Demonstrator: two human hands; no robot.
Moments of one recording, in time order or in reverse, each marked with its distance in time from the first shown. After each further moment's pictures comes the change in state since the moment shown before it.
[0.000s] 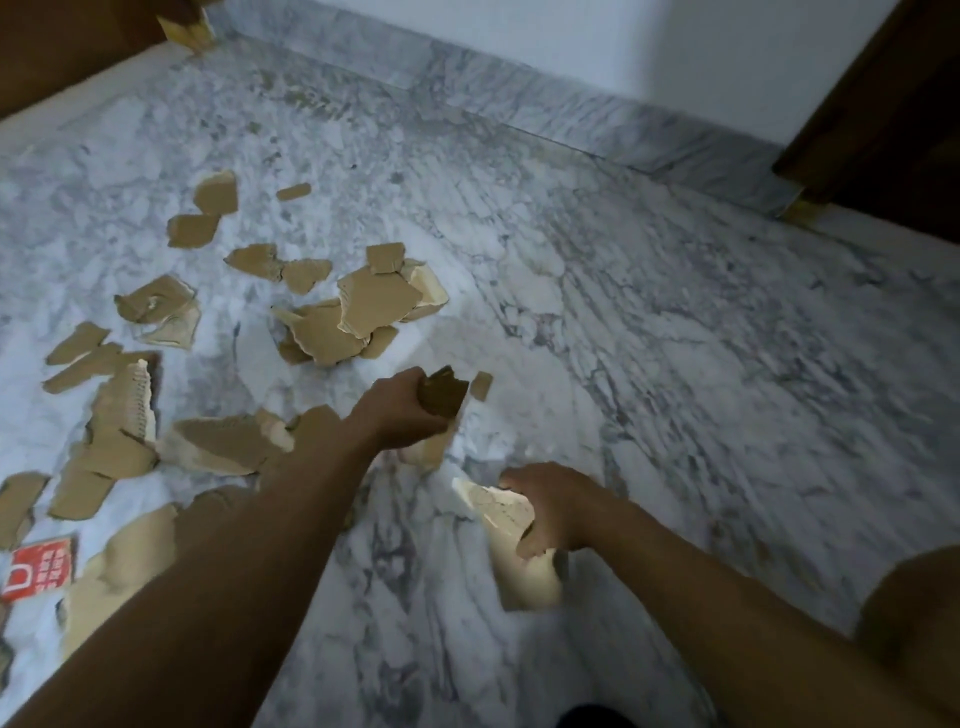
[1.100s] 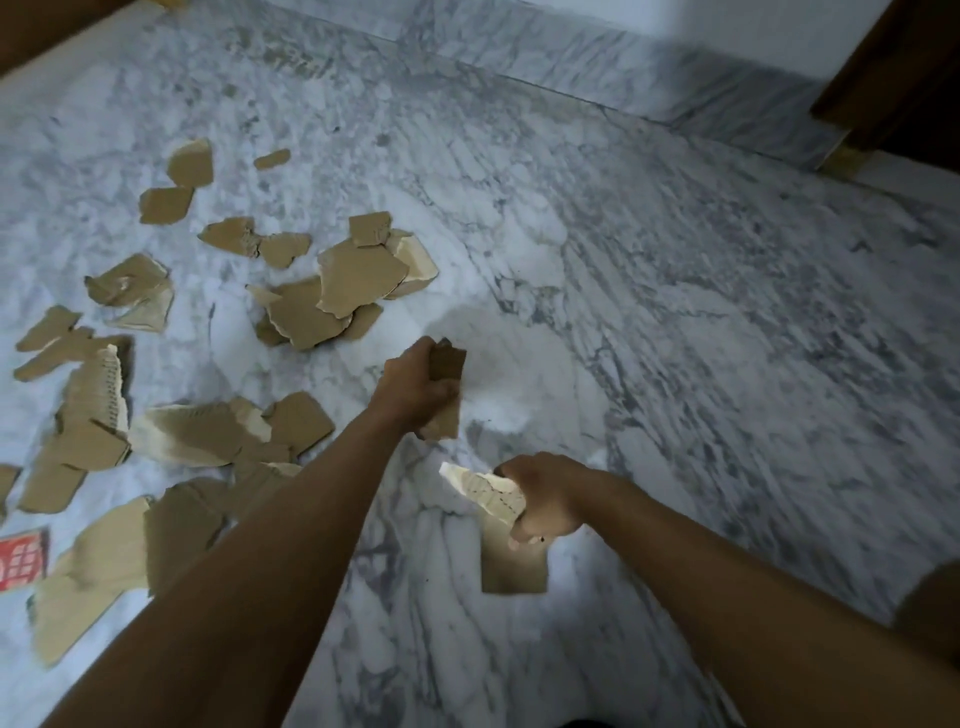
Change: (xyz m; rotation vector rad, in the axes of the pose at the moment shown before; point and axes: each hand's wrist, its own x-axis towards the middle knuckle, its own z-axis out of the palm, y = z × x) left_hand 0.053 0.013 0.054 -0.058 0.218 0.034; right_hand 0.023 0.023 0.001 0.088 -0.099 -0.031
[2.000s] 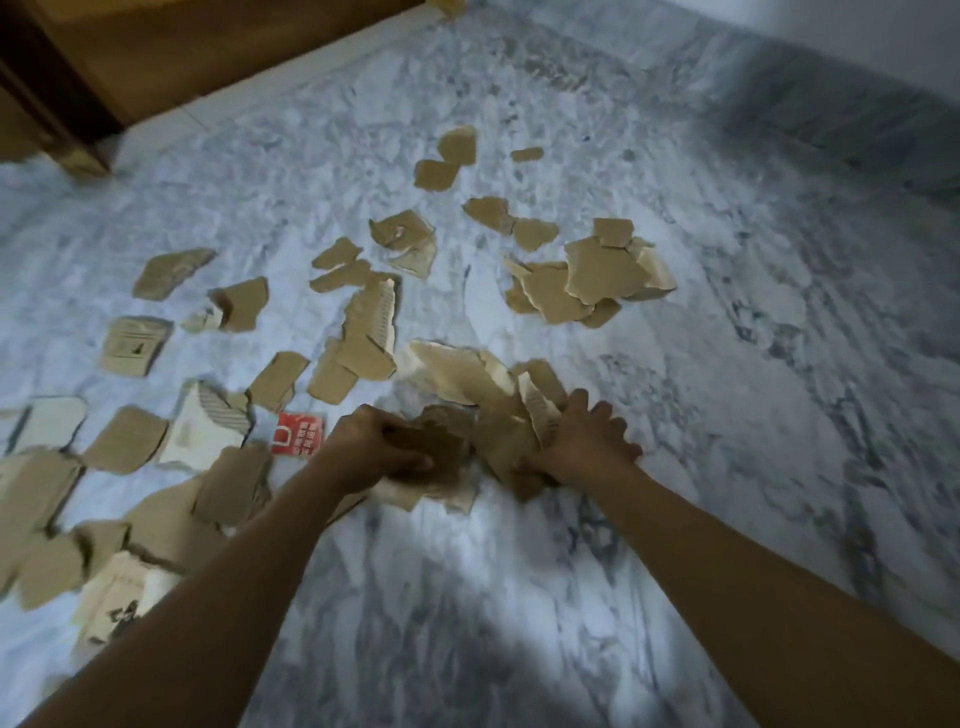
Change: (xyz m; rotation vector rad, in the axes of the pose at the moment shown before) left_hand -0.184 -0.255 -0.164 -0.099 0.008 -0.317; right_hand 0.105 -0.221 0.045 0.061 0.469 0.383
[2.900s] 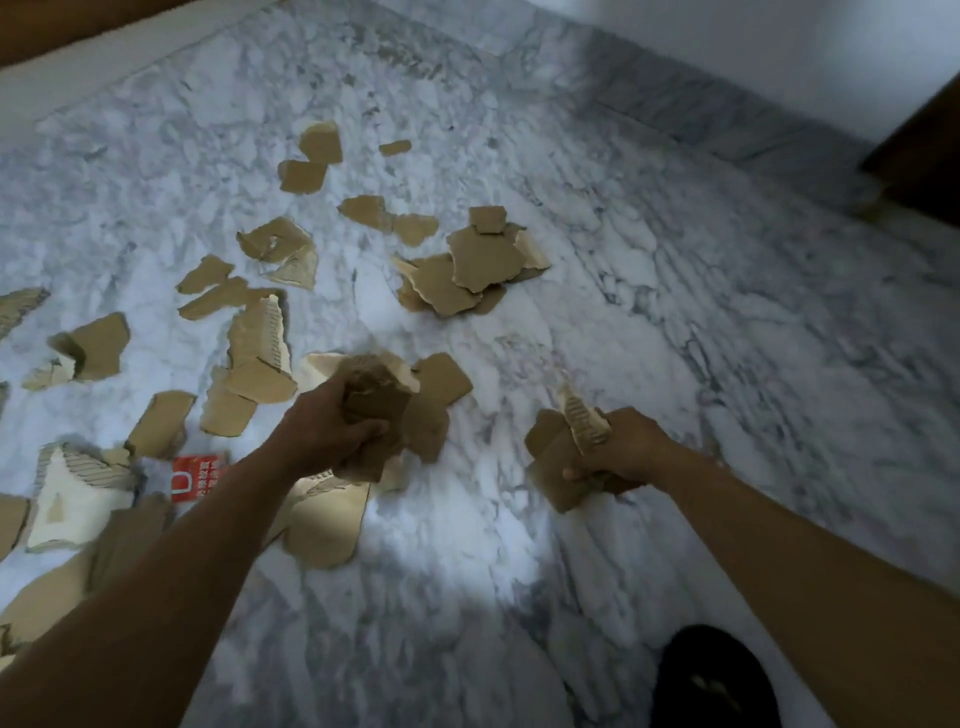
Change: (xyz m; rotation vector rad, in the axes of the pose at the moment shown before) left_hand 0.025 0.053 0.000 0.030 -0.023 0.290; right_hand -0.036 0.127 -0.074 0.316 -0.188 0.210
